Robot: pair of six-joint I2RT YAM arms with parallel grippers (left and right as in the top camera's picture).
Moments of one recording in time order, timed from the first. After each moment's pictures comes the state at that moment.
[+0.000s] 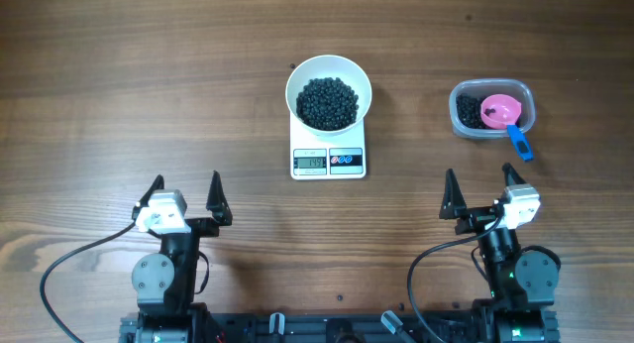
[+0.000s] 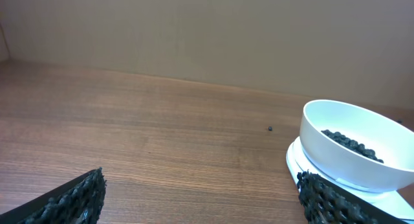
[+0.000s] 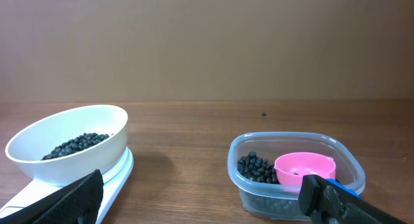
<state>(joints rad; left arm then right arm) 0.01 0.01 0.01 -0.07 0.01 -0.13 0.01 0.02 0.01 0.00 -0.11 0.07</state>
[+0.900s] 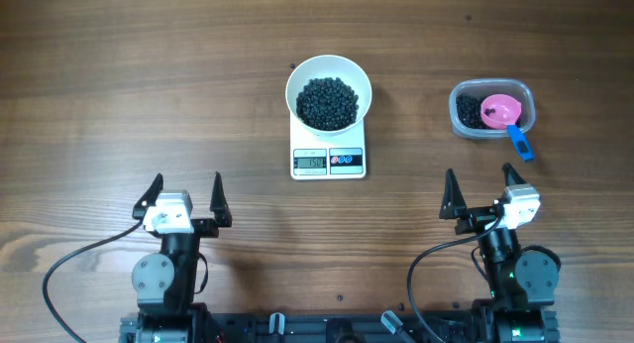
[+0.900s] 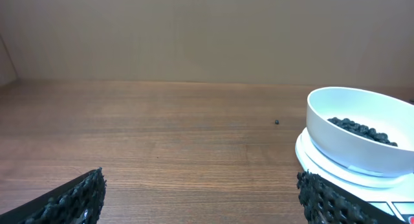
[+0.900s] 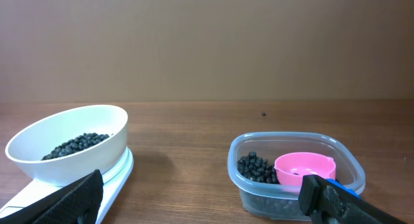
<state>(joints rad) 0.01 0.01 0.01 -0.07 0.02 -0.02 0.01 0.02 0.01 0.00 -0.11 0.07</state>
